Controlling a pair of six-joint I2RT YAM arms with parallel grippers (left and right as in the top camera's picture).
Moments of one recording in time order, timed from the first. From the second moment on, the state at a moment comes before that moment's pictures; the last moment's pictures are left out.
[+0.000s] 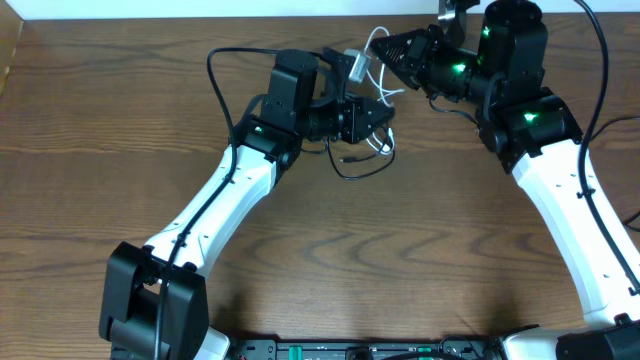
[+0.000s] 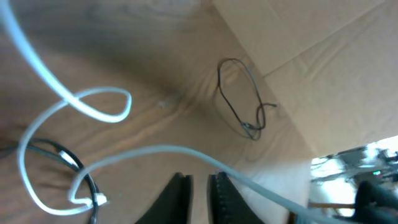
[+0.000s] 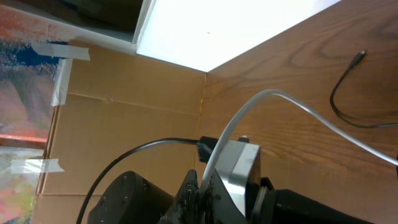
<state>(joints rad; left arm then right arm) -0.42 1.67 1.25 -0.10 0.75 -0.40 0.30 1.54 1.47 -0.25 -0.64 1.03</state>
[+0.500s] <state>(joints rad) -0.33 1.61 1.25 -0.10 0.75 -0.41 0.30 1.54 1.47 -0.20 -0.65 1.04</state>
